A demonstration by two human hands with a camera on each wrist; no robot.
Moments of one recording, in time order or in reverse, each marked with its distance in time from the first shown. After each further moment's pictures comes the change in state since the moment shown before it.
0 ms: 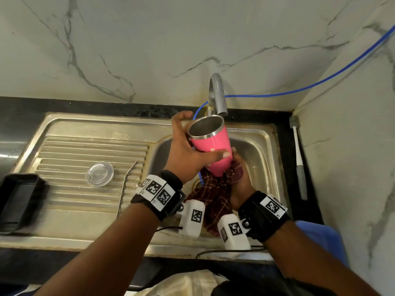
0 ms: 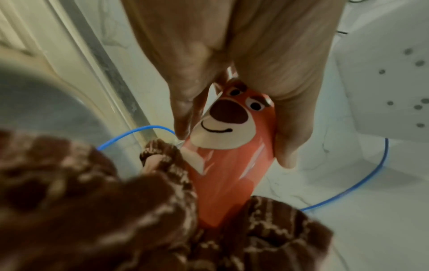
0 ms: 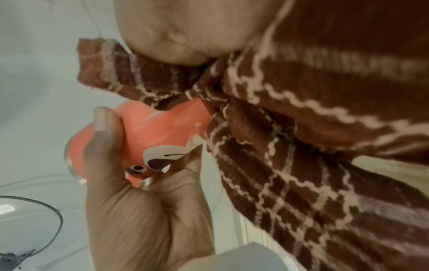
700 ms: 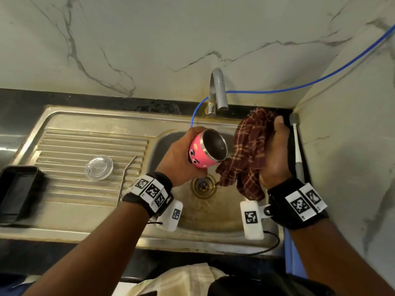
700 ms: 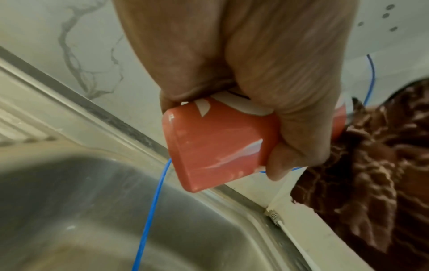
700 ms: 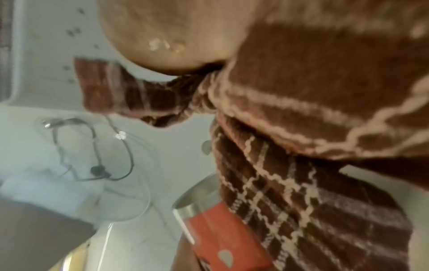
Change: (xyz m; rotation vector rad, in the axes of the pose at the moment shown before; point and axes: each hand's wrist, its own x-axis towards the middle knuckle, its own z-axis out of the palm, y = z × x) left_hand -0.007 -0.032 -0.028 0.476 -0.234 0.106; right_hand -0.049 -0.075 0.027 -0.295 0.154 -0.505
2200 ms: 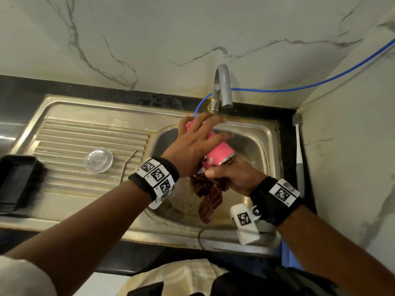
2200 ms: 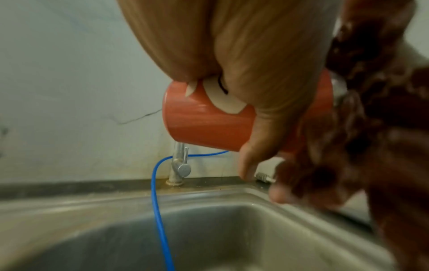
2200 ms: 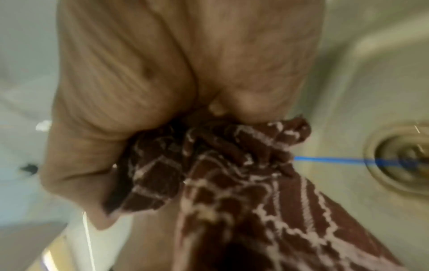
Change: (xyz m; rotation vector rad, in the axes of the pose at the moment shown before) left_hand 0.021 0.017 0.002 0.855 -0.076 0.458; right_hand -0.004 0.043 0.008 -0.313 -0.647 0.301
